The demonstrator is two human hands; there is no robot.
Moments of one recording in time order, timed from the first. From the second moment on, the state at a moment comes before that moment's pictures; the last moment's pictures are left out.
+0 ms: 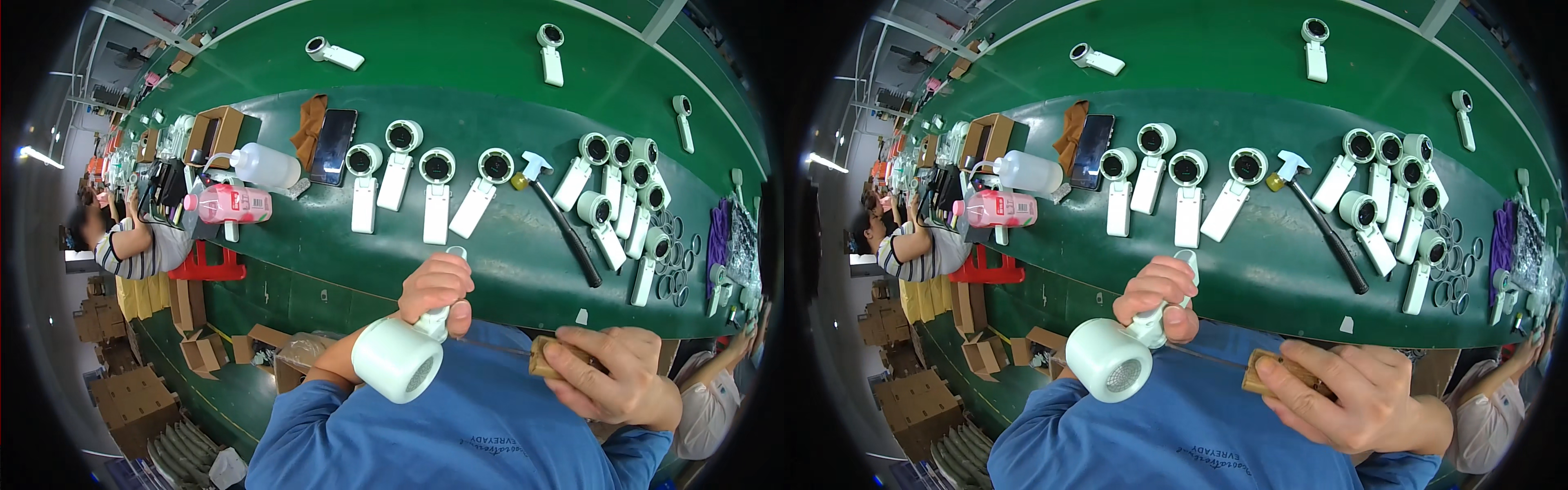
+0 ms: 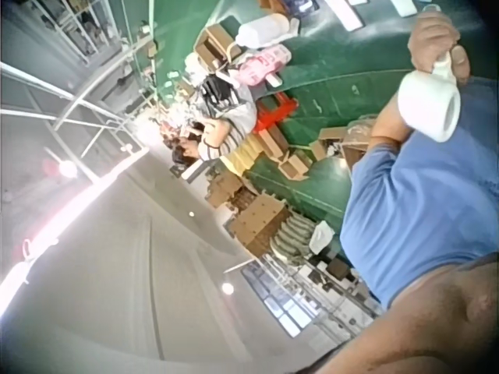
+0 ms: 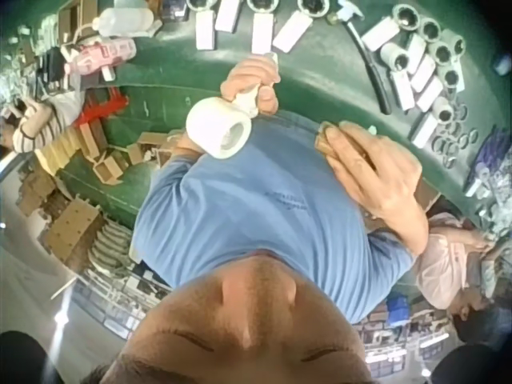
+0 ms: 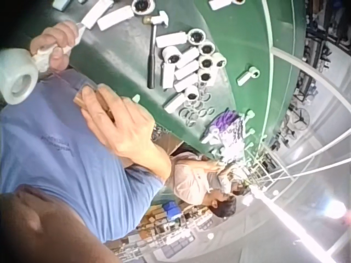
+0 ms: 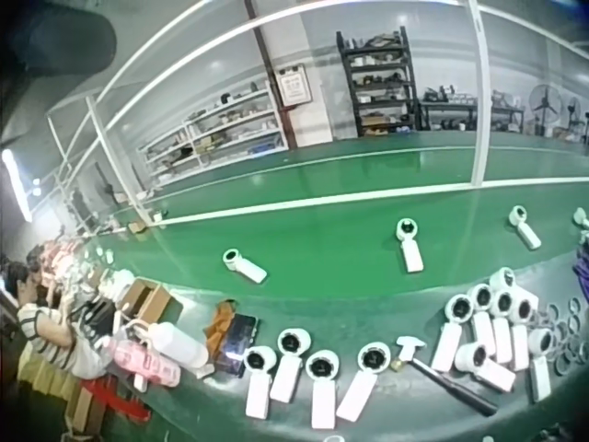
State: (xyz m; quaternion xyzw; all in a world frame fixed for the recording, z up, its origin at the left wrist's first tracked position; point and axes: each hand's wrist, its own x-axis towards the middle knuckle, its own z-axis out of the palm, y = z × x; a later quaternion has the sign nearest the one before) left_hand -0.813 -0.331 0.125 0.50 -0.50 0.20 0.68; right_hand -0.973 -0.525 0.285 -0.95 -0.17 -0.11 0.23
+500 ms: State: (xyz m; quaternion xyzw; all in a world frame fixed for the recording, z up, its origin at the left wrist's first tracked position) left_hand -0.826 -0.331 0.137 0.54 -0.47 0.04 0.70; right_hand -0.965 -0.522 0.275 -0.95 -0.23 -0.23 0.00
